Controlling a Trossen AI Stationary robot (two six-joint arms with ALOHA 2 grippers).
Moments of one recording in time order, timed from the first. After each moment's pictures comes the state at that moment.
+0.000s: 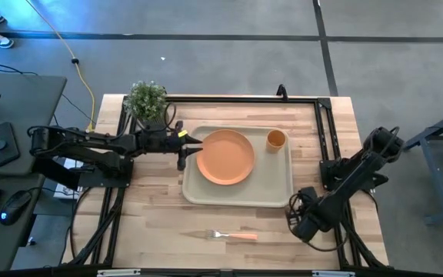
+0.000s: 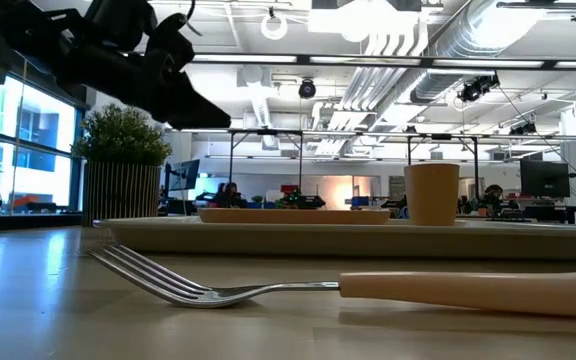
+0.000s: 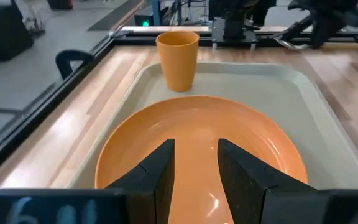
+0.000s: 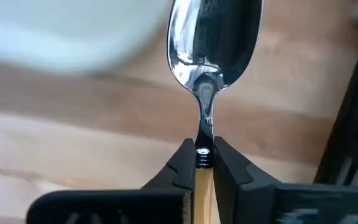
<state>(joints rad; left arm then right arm) 0.22 1.16 0.40 0.46 0.06 0.09 0.82 1.54 0.97 -1.09 0.05 2.19</state>
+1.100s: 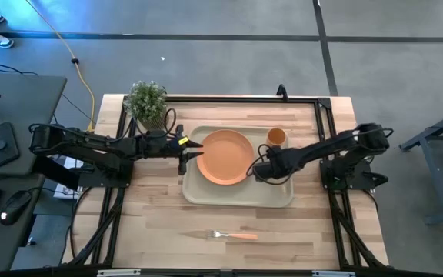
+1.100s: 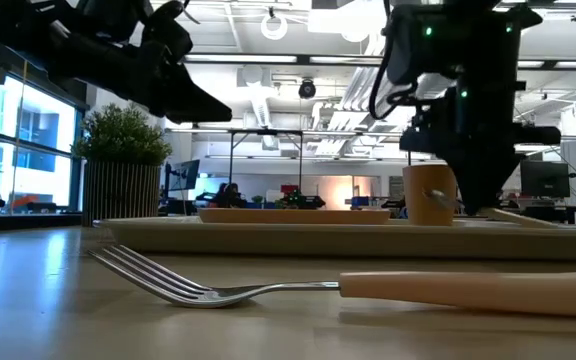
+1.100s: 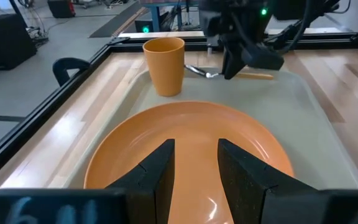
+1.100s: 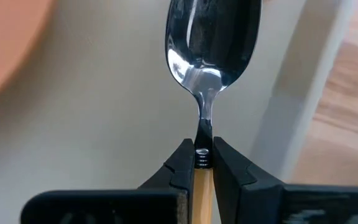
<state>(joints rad) 0.12 1.16 0.39 0.48 -0.04 0.07 0.13 1.64 0.97 -0.94 0.26 1.39</state>
